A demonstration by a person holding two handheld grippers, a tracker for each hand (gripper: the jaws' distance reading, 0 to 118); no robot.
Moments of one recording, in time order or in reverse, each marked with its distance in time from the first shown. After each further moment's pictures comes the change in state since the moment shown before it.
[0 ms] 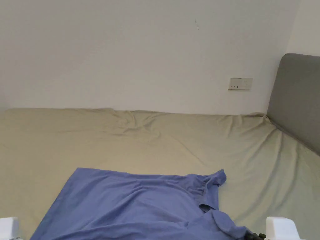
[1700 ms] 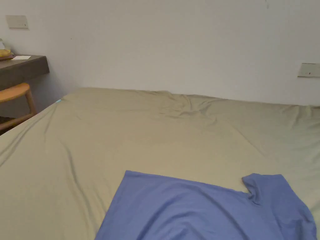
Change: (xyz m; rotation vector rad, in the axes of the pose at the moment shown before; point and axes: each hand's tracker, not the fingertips) left arm -0.043 -0.137 0.127 -0.041 0.002 0.134; right arm 0.012 -0.122 0.155 -0.034 -0.150 -0.164
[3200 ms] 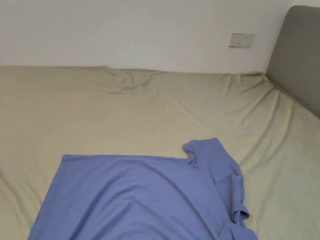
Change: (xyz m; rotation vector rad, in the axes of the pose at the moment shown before) left arm -0.021 -0.020 -0.055 -0.140 -0.081 0.143; right arm 0.005 -0.036 -0.037 -0.173 0.014 -0.006
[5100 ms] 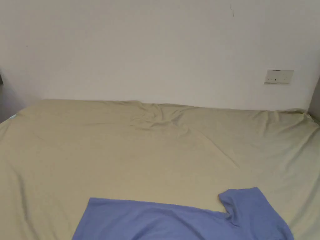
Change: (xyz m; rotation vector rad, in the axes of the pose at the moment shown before) left arm 0.032 0.101 -0.040 0.095 -0.020 -0.097; right arm -0.031 0.125 -0.062 0.193 0.131 -0.041
